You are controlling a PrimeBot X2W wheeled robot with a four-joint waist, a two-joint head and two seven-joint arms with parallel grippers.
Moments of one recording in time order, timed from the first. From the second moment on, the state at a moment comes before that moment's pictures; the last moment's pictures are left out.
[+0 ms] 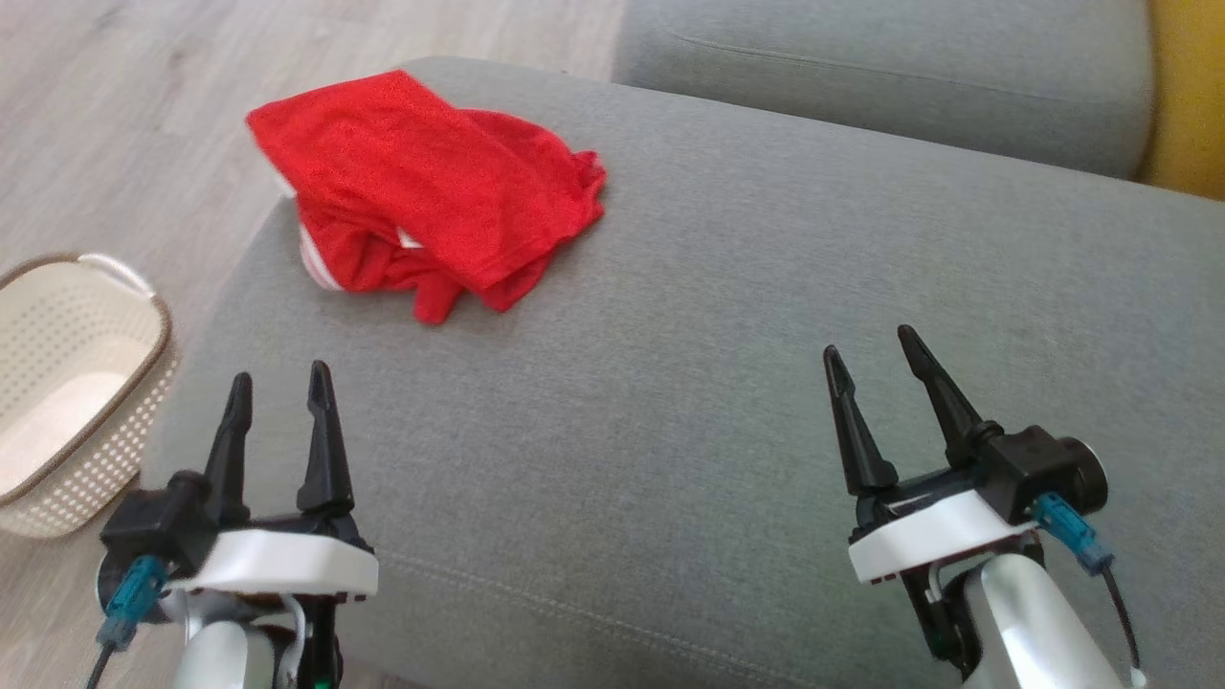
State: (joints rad) left arm -0.01 0.04 -0.06 0.08 -0.25 -0.01 -0.25; right arm -0.13 -0.05 0.20 0.26 0.09 0.12 -0.25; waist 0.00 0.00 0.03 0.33
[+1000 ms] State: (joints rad) left arm -0.66 0.18 0.12 0.56 -0.43 -0.11 -0.04; right arm -0.22 -0.07 0.04 0.03 -0.07 0.12 -0.18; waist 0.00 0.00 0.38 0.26
